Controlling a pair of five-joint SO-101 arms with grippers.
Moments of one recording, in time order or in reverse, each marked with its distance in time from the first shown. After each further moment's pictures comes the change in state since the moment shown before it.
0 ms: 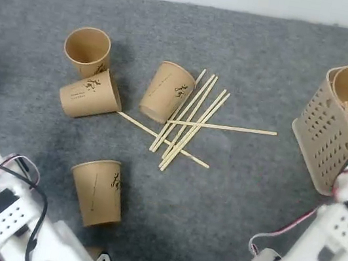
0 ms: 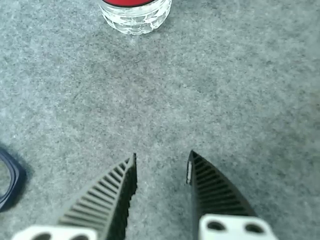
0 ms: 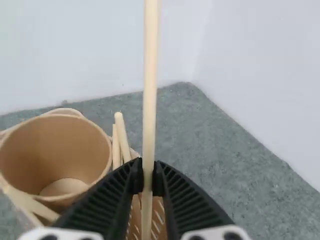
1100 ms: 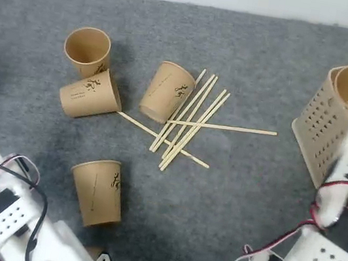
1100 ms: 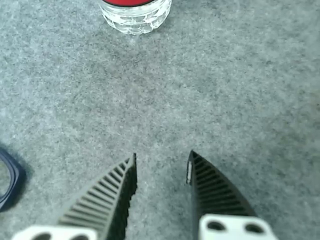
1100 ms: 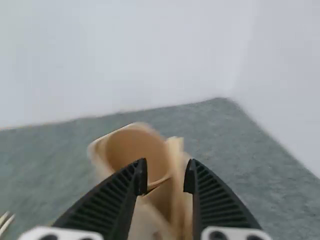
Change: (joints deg) left arm 0.0 0.0 0.0 0.0 0.2; right arm -11.9 -9.6 -18.9 30.7 -2.5
